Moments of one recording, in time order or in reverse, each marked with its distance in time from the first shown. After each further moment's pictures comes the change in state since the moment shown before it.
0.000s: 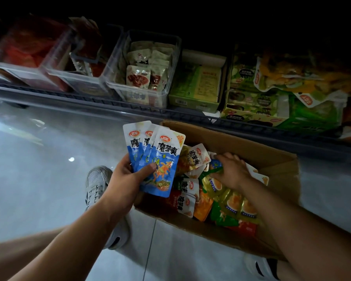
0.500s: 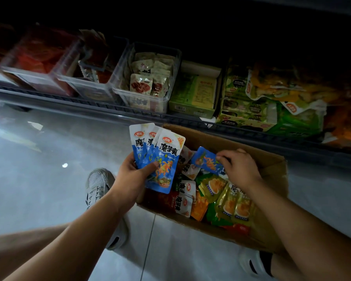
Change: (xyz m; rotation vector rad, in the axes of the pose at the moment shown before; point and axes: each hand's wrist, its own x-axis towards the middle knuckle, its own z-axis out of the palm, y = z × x) left_hand 0.002 0.002 0.003 0.048 0.026 0.002; right_hand -0.052 -0.021 -0.064 0.250 0.332 -0.077
